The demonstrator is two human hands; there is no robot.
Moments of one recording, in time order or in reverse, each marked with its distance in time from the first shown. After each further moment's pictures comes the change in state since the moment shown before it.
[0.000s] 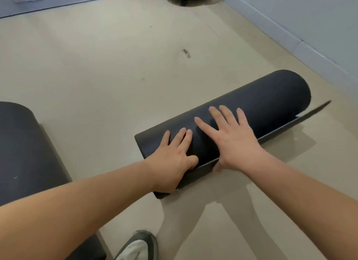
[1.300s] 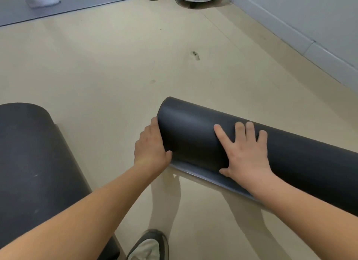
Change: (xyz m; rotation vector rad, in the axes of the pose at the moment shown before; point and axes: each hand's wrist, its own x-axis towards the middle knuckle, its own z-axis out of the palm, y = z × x) left_hand -0.010 -0.049 0.035 -0.670 0.463 -0.786; right_hand -0.018 -0.022 0.019 -0.029 0.021 0.181
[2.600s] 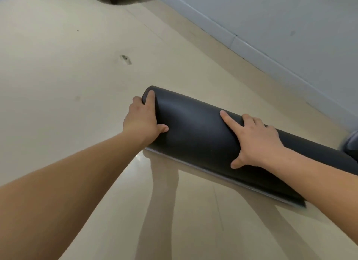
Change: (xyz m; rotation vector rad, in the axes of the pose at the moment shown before) left_hand 0.122 0.166 0.042 0.125 -0.208 0.273; right_hand 0.013 0.168 0.023 0.168 -0.225 0.260
